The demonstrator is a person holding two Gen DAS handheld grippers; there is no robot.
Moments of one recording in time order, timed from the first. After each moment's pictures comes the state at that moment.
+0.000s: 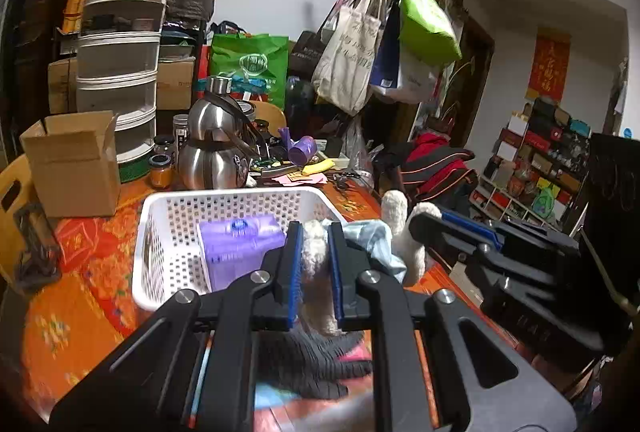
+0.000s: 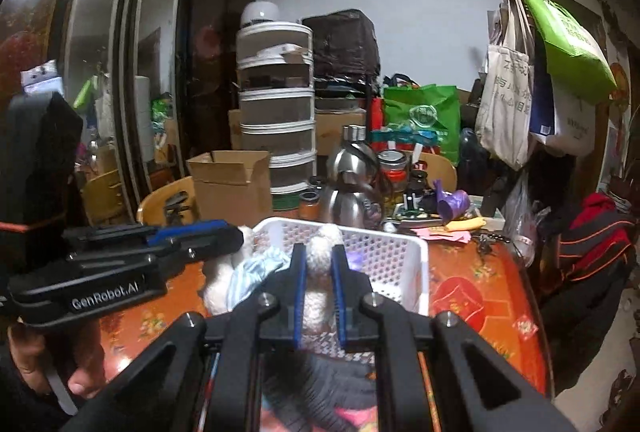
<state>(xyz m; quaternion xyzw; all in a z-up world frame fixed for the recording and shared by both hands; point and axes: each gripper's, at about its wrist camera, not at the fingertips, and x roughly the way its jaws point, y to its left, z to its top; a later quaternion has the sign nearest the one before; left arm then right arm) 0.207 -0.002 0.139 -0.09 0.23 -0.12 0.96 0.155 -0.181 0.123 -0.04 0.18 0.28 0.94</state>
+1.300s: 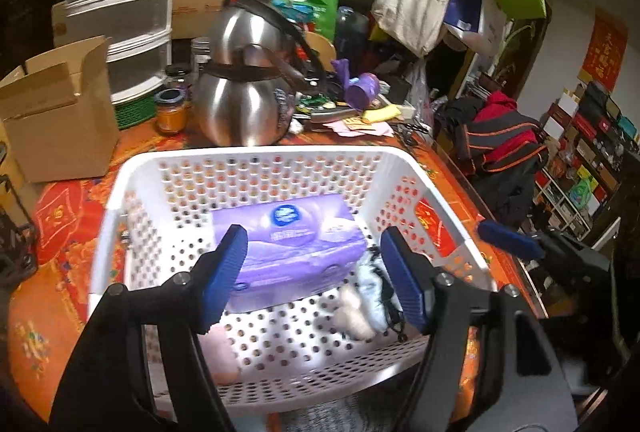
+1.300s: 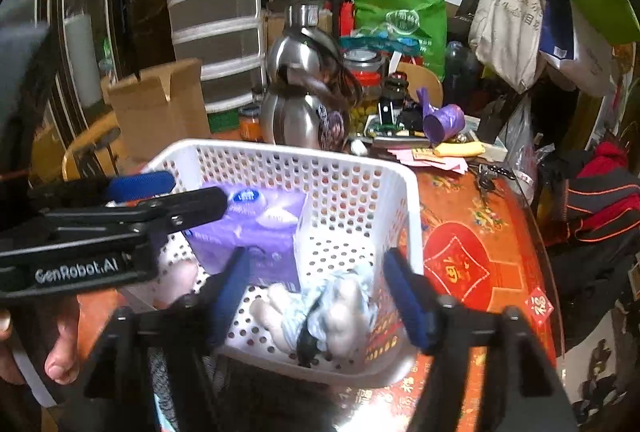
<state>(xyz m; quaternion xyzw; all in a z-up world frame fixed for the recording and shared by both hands) 0.382 0.026 0.034 -0.10 0.35 -0.05 0.93 0.325 -0.154 0.025 -0.08 0.34 0.21 0.91</state>
